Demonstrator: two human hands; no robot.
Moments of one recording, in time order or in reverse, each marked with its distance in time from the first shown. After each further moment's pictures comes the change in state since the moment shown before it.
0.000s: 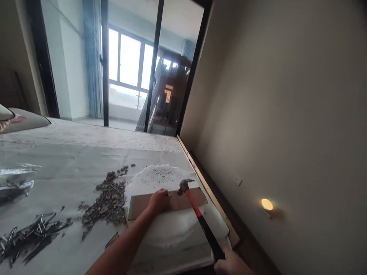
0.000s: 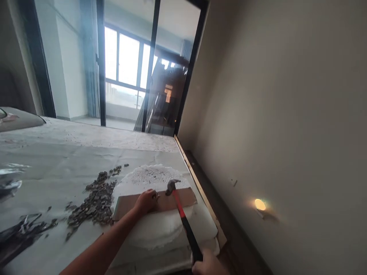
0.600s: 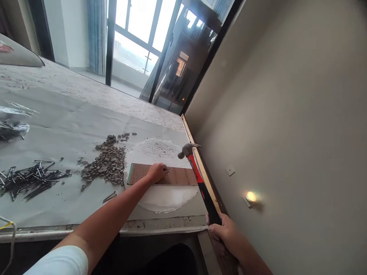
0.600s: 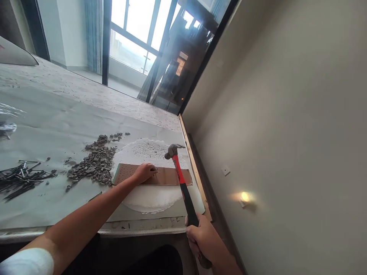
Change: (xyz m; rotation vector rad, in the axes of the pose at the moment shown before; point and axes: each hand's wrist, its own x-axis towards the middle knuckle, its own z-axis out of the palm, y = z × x) left_hand 0.008 -0.003 0.004 -0.176 -0.005 0.046; right_hand -0.029 -0.066 0.000 0.056 -0.095 0.018
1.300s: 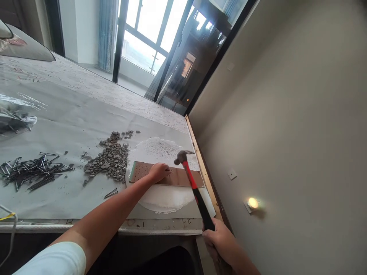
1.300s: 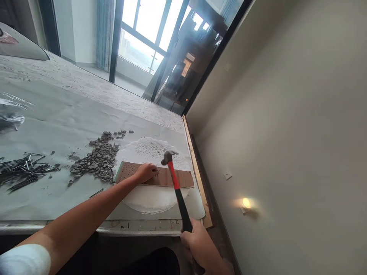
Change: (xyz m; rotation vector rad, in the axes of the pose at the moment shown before) left_hand -0.003 -0.001 0.001 0.046 -0.023 -0.013; right_hand 0.011 0.004 0.012 -0.103 -0.017 0.045
